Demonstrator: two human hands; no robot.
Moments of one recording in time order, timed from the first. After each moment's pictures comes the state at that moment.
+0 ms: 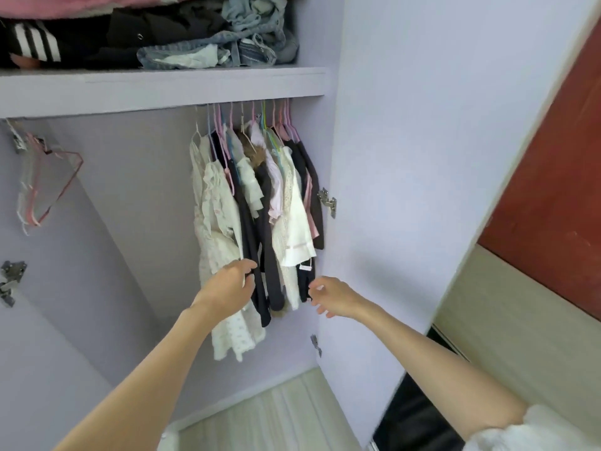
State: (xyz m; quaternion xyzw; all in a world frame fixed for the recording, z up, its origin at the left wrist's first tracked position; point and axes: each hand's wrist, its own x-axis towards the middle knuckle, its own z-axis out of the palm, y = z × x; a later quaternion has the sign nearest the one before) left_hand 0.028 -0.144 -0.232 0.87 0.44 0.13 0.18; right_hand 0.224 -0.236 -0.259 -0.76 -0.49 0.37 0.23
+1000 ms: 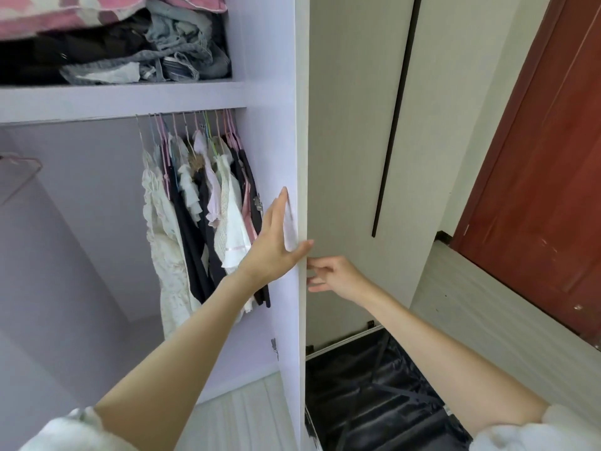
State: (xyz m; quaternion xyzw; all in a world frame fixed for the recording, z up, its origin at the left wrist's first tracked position) left_hand 0.259 -0.301 -0.168 0.86 0.27 0.32 0.30; right_hand 0.390 -0.382 -0.204 -0.64 -0.50 0.41 0.43
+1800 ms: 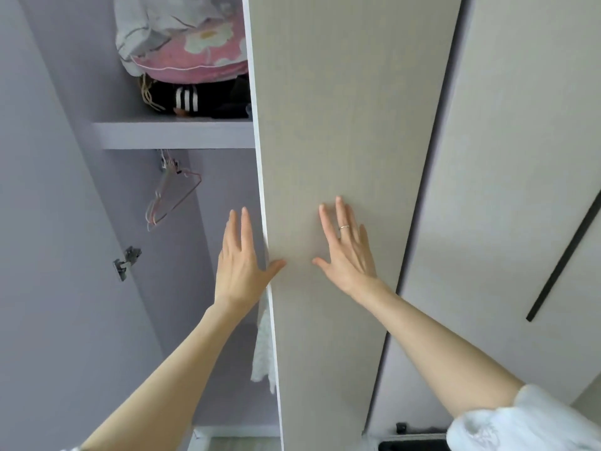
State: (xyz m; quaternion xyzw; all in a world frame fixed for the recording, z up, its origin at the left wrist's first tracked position) left_hand 0.040 -0.150 -0.171 0.72 0.57 0.40 0.01; right_hand 0.233 -0.148 -0.164 -0.64 -0.73 -0.09 0.22
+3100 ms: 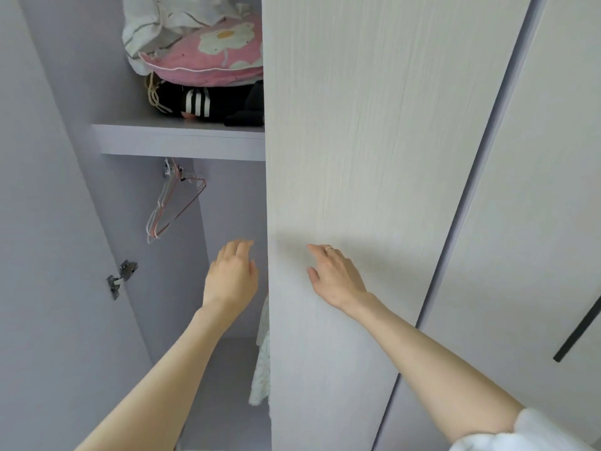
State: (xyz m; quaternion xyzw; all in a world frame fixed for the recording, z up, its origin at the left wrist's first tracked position) left_hand 0.004 -0.069 -0.164 0.72 0.62 0.32 0.01; right_hand 0.189 -0.075 -0.157 -0.64 -0.75 -0.01 0.17
